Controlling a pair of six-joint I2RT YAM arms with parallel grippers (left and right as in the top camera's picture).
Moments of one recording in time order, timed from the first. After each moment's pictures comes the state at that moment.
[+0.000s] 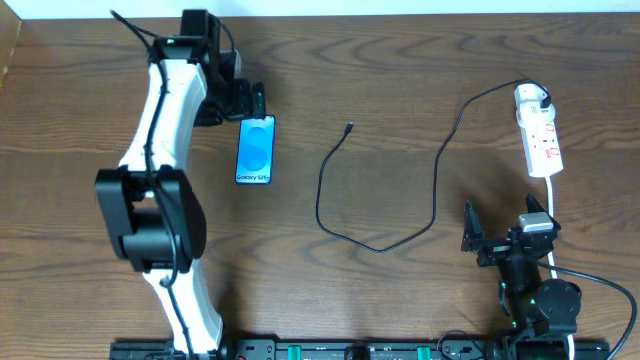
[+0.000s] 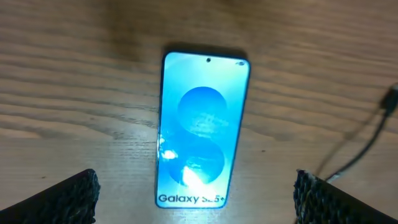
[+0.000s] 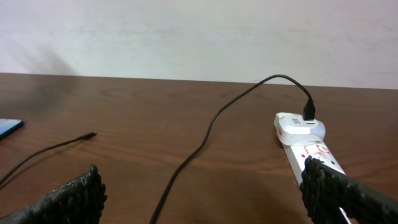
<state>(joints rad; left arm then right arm) -0.02 2.10 1.84 -1.14 0.15 -0.09 0.02 0.01 0.01 -0.06 -0.11 -0.01</state>
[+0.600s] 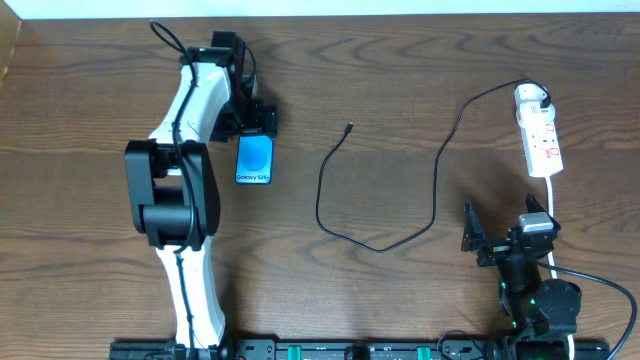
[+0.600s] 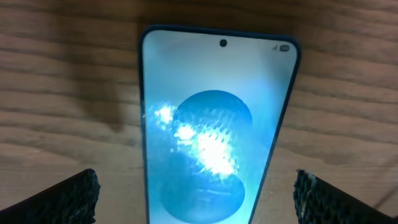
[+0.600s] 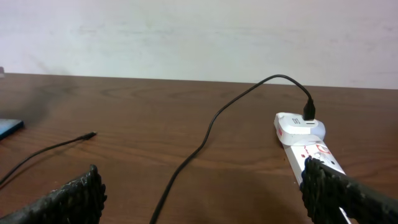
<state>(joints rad) -0.06 2.25 1.84 -1.13 0.08 -0.09 0.02 0.01 0.01 -0.06 -0.11 -0.01</state>
